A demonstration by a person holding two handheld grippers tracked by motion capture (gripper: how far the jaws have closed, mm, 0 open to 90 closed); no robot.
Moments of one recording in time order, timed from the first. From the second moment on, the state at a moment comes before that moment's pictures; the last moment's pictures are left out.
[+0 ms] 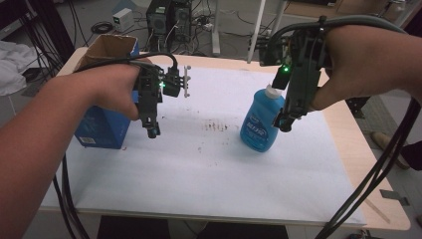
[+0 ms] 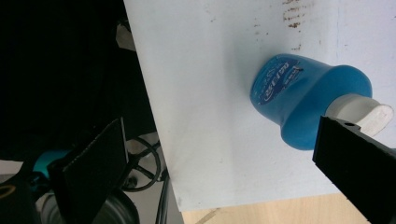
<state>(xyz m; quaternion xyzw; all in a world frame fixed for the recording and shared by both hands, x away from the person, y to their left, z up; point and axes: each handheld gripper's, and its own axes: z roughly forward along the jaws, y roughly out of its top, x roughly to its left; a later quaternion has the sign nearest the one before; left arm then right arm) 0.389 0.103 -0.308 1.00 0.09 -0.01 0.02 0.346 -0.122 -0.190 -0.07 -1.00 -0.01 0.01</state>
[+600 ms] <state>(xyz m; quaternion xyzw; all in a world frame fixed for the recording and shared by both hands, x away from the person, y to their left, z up) 0.385 0.100 -0.302 1.00 0.09 0.00 0.02 0.338 -0.123 -0.191 -0.06 -1.00 -0.01 0.00</state>
